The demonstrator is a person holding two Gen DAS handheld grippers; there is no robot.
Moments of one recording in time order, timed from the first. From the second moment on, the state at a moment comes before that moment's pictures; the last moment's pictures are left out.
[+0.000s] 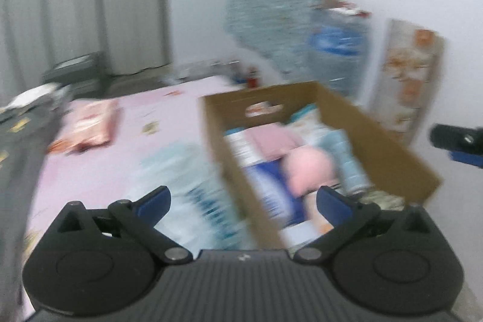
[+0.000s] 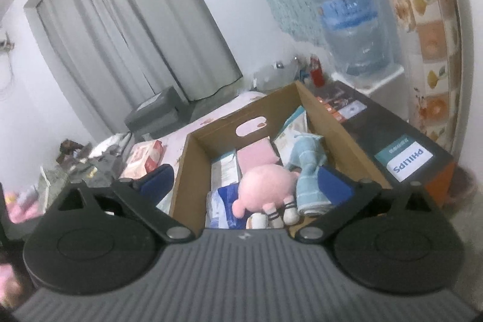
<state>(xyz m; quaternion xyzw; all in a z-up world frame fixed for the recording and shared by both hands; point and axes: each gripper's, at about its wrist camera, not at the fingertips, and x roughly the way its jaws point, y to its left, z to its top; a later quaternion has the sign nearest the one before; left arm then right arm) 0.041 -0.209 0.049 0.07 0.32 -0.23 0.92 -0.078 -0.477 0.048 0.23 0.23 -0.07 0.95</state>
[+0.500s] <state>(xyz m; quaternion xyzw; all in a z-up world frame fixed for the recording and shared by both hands) 0.005 -0.173 0.011 0.13 0.35 -0.15 0.92 -0.069 -0.381 0.019 0.07 0.30 -0.12 0.94</state>
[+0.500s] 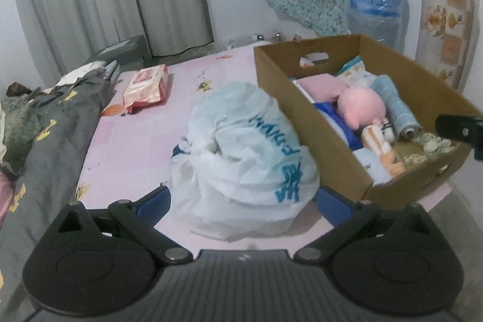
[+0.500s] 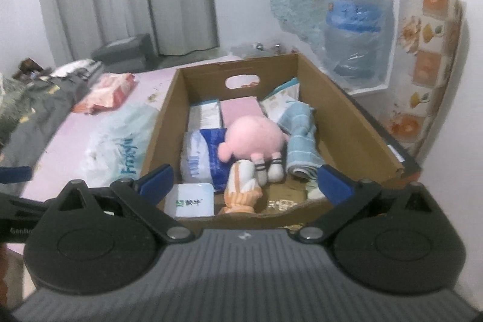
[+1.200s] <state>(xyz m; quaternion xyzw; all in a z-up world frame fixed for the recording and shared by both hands) 0.003 -0.164 0.007 0.06 0.39 -0.13 0.91 -0.054 -0.352 -0.006 0.08 0.39 -0.06 0.91</state>
